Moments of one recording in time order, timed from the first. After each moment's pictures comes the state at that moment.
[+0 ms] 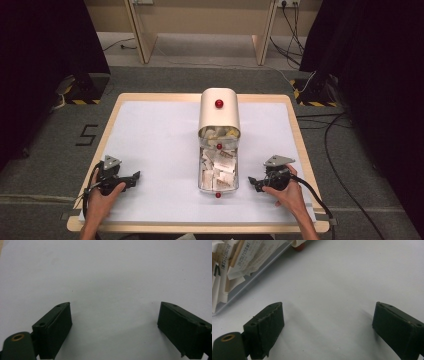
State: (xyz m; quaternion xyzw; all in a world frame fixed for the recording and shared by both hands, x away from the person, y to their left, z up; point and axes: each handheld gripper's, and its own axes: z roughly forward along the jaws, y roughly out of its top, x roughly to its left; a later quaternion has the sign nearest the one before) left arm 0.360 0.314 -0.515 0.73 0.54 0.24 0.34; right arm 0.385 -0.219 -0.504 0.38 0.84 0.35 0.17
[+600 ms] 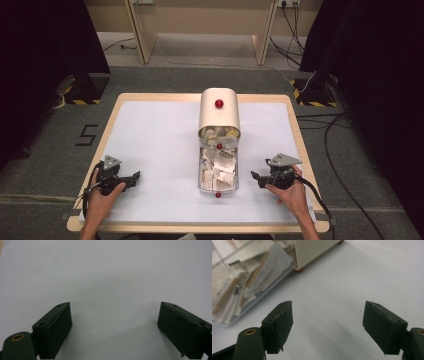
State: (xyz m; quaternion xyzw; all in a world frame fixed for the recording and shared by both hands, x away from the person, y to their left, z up) left arm 0.360 0.314 -0.515 0.73 0.54 0.24 0.34; right arm 0.376 -0.223 -0.484 0.37 0.82 0.39 0.20
